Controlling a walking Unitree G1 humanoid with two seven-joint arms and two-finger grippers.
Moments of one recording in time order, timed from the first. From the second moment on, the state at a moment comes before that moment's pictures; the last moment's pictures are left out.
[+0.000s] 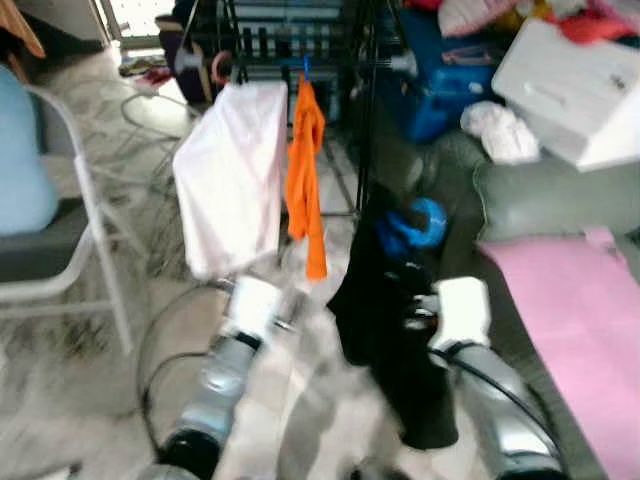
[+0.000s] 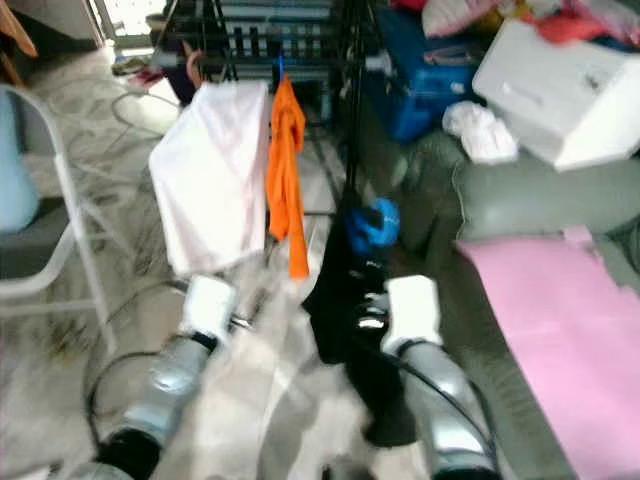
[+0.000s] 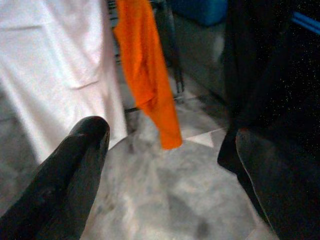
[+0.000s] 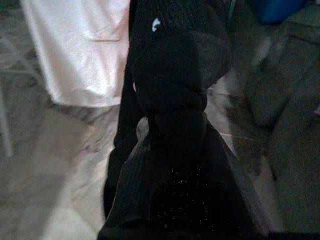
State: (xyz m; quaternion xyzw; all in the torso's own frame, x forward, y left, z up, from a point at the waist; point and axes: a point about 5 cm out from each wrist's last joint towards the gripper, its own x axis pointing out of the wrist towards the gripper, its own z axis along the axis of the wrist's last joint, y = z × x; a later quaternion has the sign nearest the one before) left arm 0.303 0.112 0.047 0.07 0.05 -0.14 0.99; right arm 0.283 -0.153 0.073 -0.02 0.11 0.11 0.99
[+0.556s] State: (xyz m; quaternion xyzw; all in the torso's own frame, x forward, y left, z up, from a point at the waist) left arm 0.310 0.120 0.047 0.09 0.06 -0.13 0.99; right arm 0.273 -0.145 0.060 -0.02 0.12 0.12 0.98
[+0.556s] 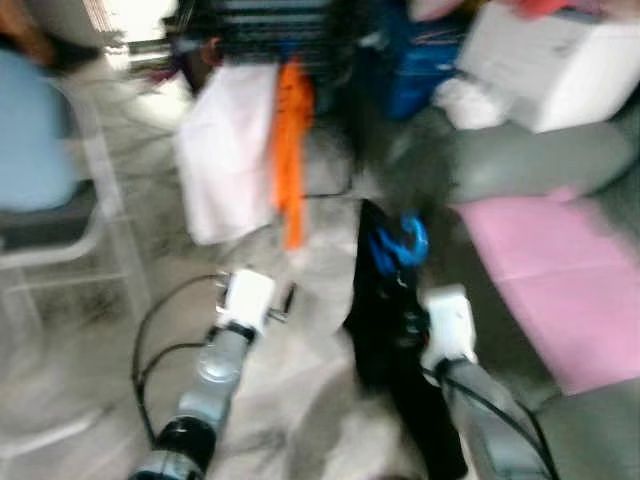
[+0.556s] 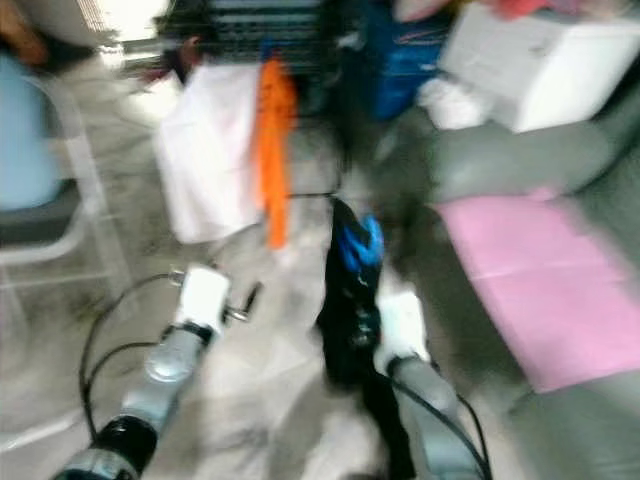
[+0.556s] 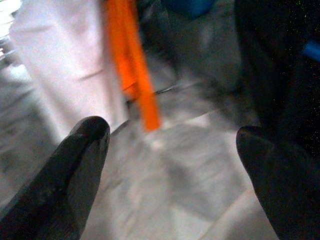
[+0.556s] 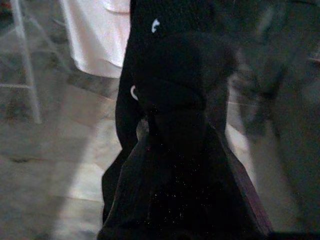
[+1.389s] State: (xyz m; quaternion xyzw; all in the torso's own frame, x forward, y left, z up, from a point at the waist) left arm 0.317 0.112 0.053 0.10 0.04 -0.10 0.99; right arm 0.275 -0.150 0.064 -0.04 0.11 0.12 0.99
